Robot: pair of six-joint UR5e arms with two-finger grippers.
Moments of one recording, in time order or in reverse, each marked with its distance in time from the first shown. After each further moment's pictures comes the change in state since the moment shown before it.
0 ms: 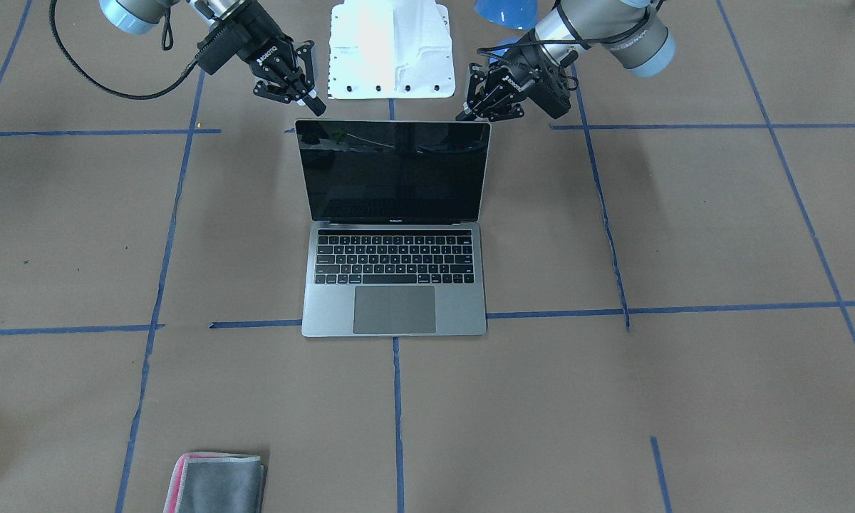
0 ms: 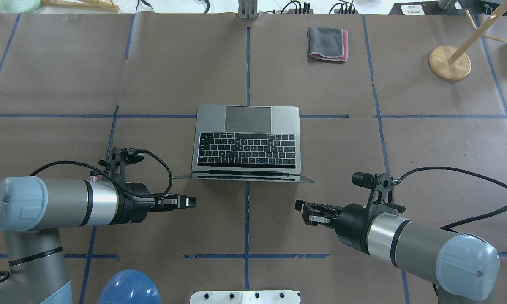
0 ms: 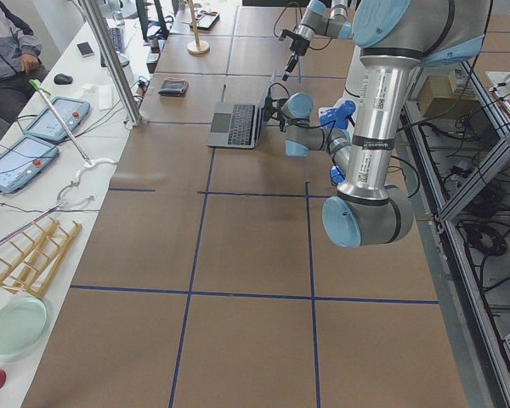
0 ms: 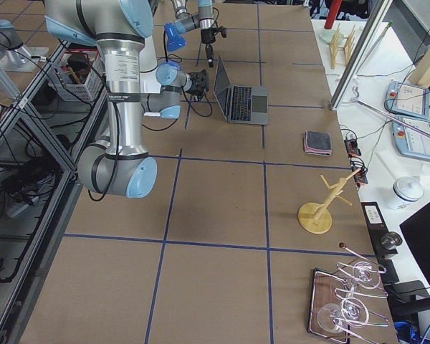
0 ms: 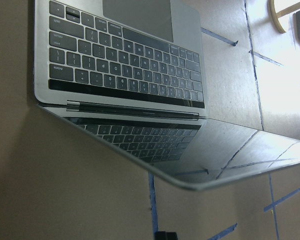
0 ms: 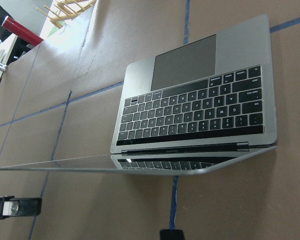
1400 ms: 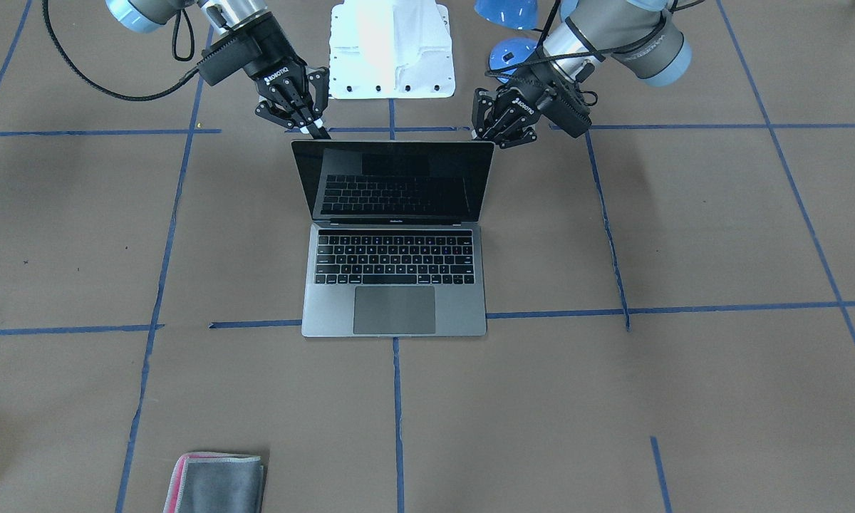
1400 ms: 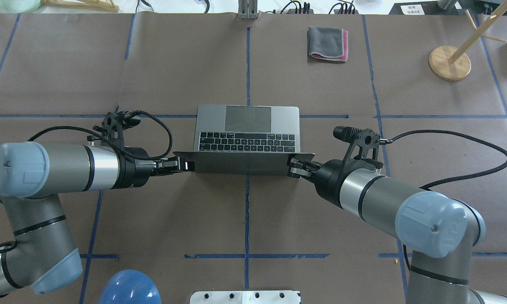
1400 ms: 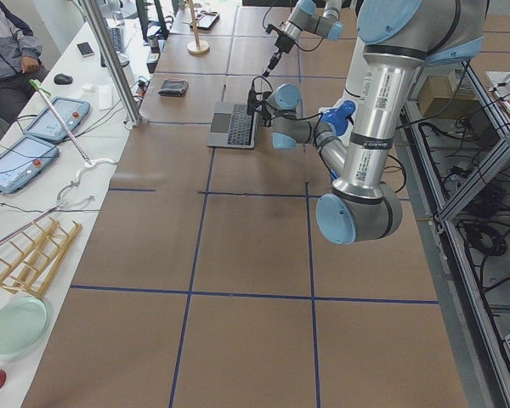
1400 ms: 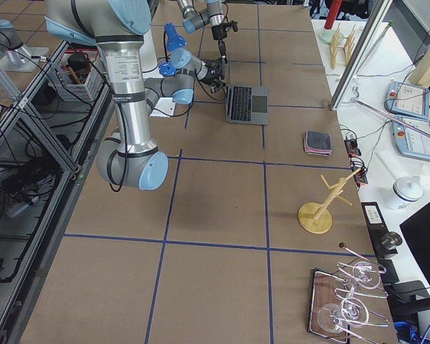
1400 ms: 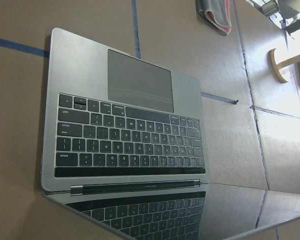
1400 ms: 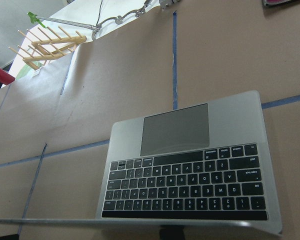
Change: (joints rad) left arm -0.105 -0.067 0.022 0.080 -0.005 0.010; right arm 0.141 0.187 -0.012 -0.297 0.001 0.005
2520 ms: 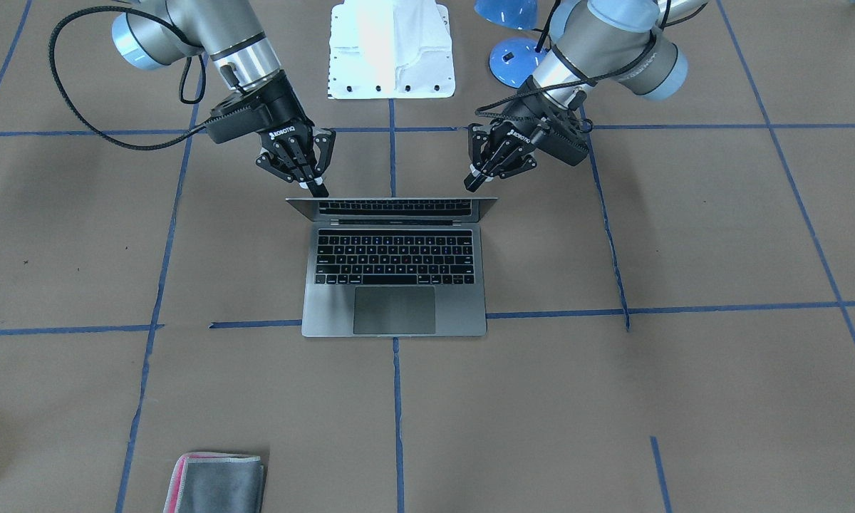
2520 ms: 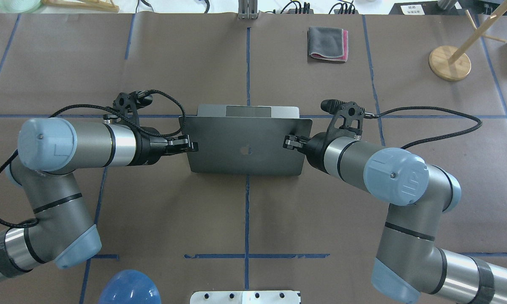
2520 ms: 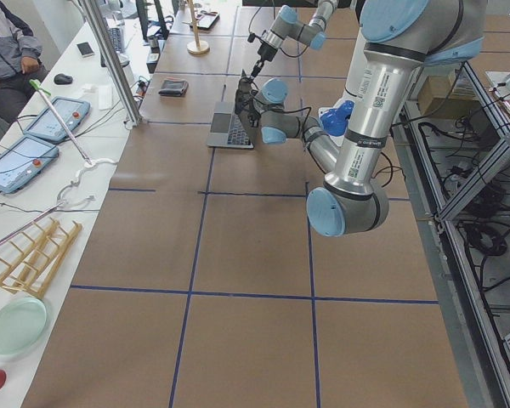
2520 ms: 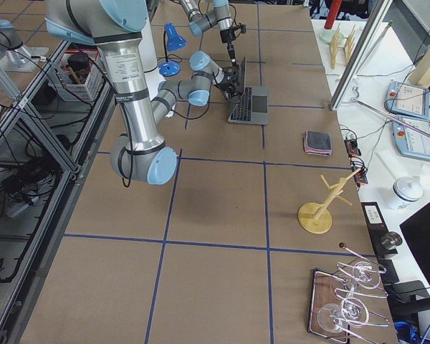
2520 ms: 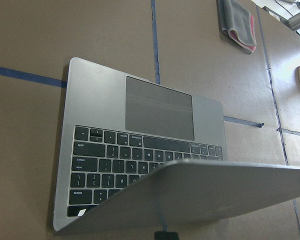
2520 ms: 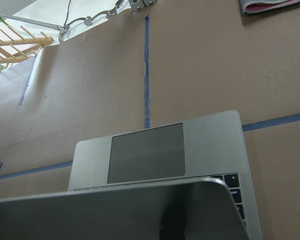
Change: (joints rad) left arm -0.059 -0.108 0.096 0.115 -0.003 0.003; right arm 0.121 0.113 -0.191 -0.026 0.119 0.000
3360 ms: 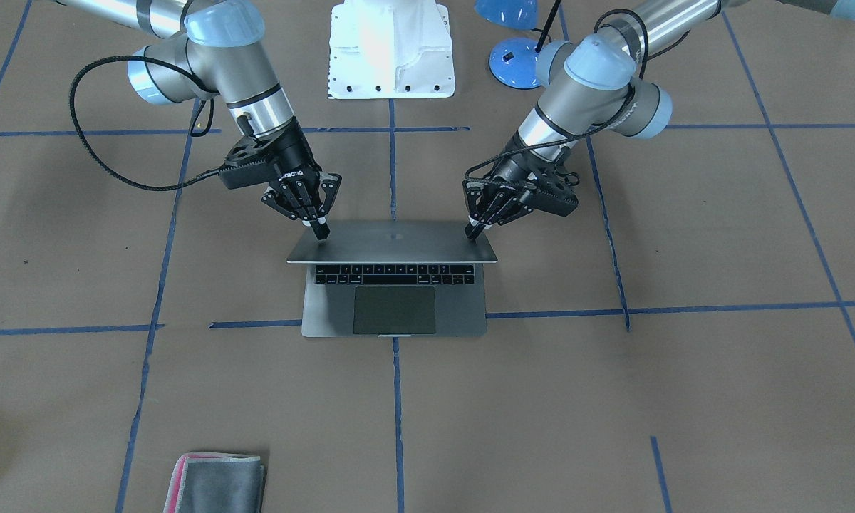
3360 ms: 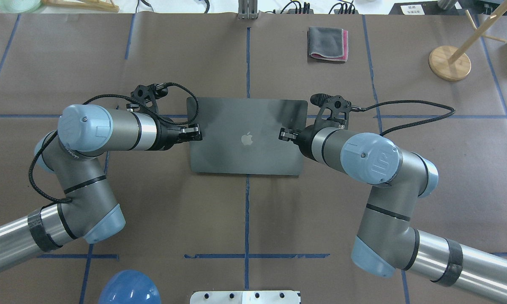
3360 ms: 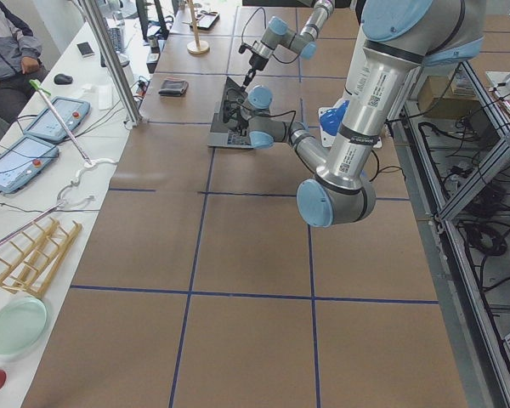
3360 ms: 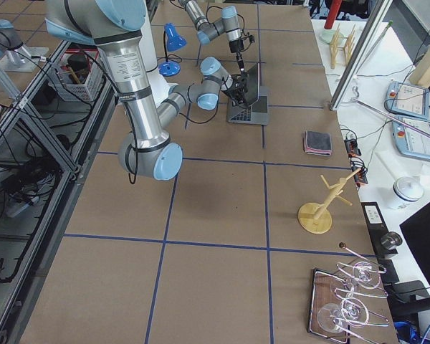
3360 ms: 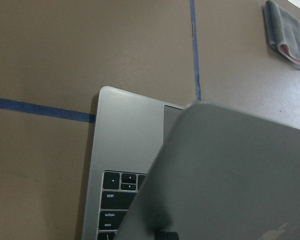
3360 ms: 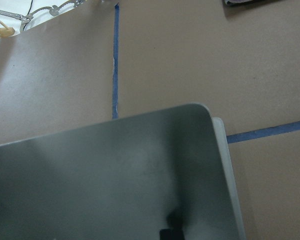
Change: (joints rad) left arm -0.024 -0.093 0.188 0.002 0.001 0.022; right arm 0.030 0.061 -0.141 0.001 0.029 -0.001
